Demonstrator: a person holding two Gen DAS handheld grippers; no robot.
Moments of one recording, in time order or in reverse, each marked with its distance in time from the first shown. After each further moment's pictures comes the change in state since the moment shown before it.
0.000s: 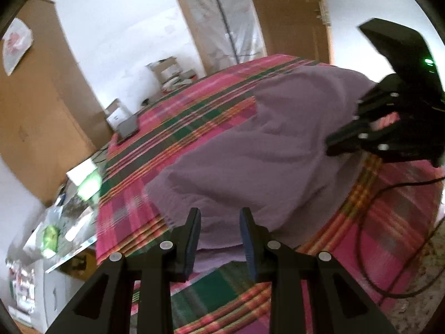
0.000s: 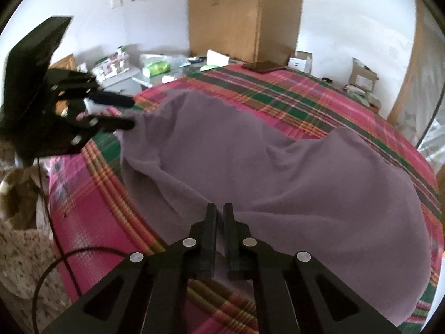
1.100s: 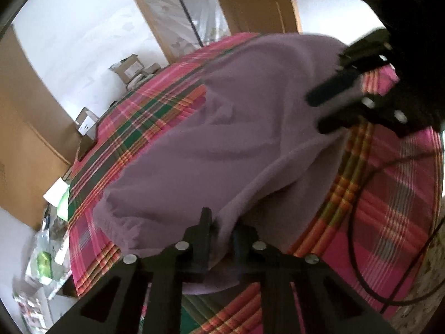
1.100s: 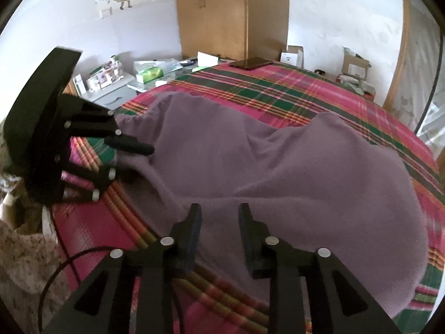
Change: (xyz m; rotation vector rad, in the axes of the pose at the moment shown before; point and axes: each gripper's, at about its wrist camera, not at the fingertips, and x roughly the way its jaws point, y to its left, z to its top) left arm 0.044 -0.033 0.019 0.114 0.072 -0.064; right arm -0.020 -0.021 -0.017 0.042 -0.013 0.004
